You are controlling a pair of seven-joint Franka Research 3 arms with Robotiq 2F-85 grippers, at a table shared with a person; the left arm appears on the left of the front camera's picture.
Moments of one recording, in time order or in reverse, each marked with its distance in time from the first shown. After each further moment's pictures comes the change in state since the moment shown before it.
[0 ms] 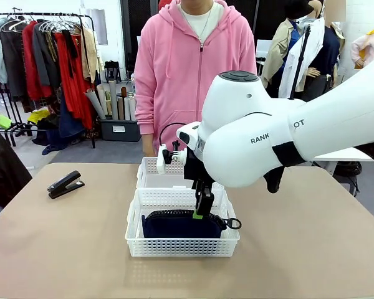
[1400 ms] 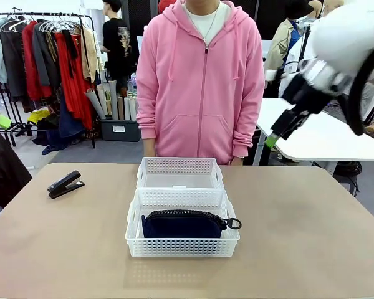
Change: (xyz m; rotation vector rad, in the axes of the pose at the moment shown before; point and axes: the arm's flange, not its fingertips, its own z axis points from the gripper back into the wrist) left arm 0.000 0.000 0.000 0.000 0.000 0.000; right arm -0.225 -0.126 0.144 0.107 -0.204 -0.857
